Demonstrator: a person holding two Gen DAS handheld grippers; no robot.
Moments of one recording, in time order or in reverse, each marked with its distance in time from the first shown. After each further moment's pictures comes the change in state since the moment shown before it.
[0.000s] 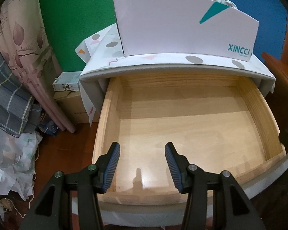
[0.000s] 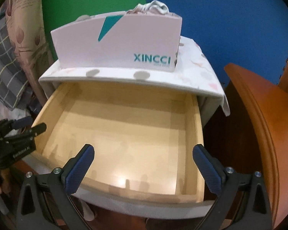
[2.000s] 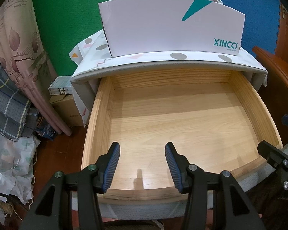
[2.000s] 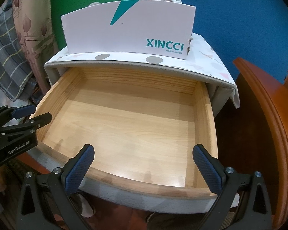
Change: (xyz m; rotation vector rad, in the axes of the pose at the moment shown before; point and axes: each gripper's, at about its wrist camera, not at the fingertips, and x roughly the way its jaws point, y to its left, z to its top) left arm -0.004 -0.018 -0.009 0.035 -0.017 -0.015; right arm 0.012 0.011 -0.022 -0.036 0.006 0.021
